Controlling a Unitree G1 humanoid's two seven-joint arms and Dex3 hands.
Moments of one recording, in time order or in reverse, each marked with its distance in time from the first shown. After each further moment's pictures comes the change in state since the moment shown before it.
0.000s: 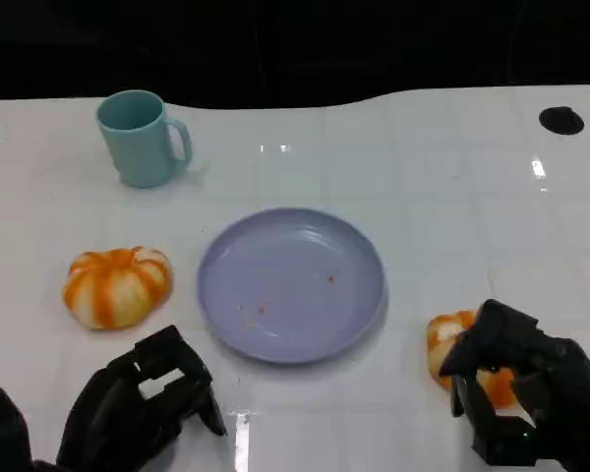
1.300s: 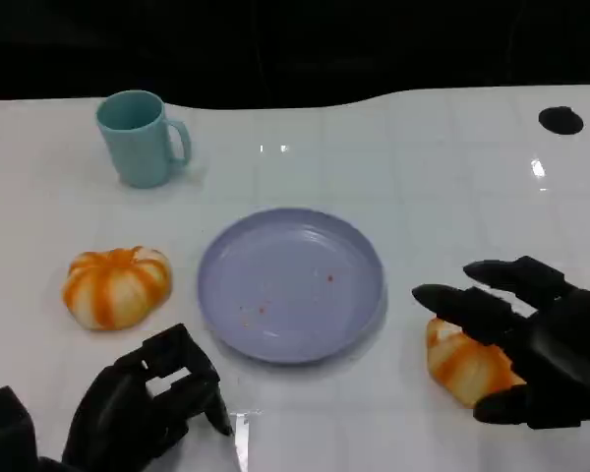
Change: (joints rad) left arm 0.007 -0.002 -0.021 -0.028 0.006 -0.001 0.000; right arm 0.017 -0.352 0.018 -0.582 -1.028 0.442 -0.182
